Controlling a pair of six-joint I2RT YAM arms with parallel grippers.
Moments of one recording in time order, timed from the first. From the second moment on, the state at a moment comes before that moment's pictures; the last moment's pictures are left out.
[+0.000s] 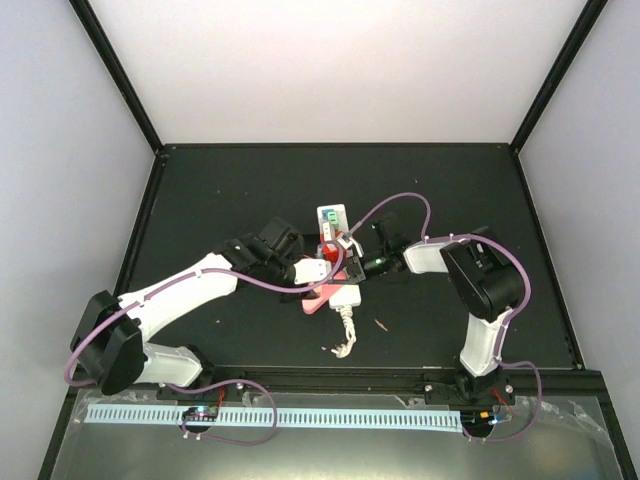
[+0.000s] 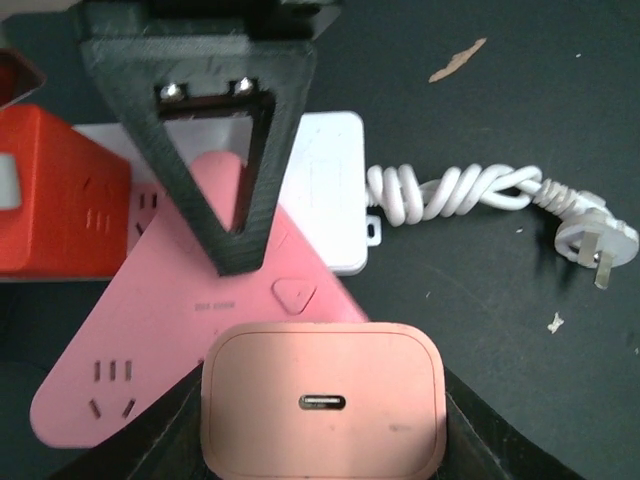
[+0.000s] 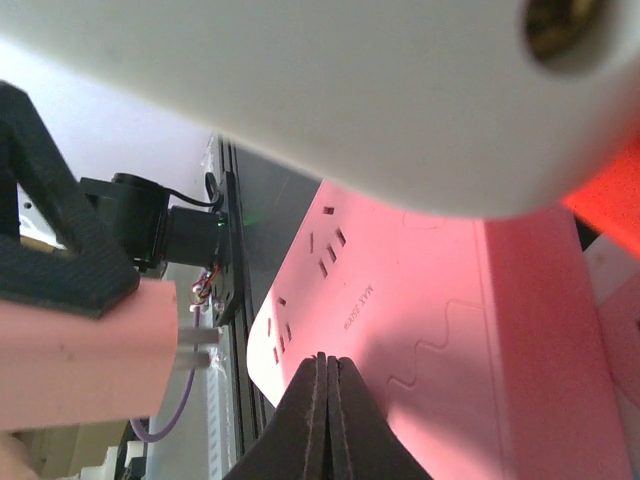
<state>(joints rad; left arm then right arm) -0.73 1.33 0.92 -0.62 0.35 0.63 0.51 1.88 0.85 0.09 -1.13 0.28</state>
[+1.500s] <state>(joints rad) 0.03 2.27 1.98 -1.02 -0.10 0.86 0.51 1.45 0.79 -0.10 -1.10 0.16</state>
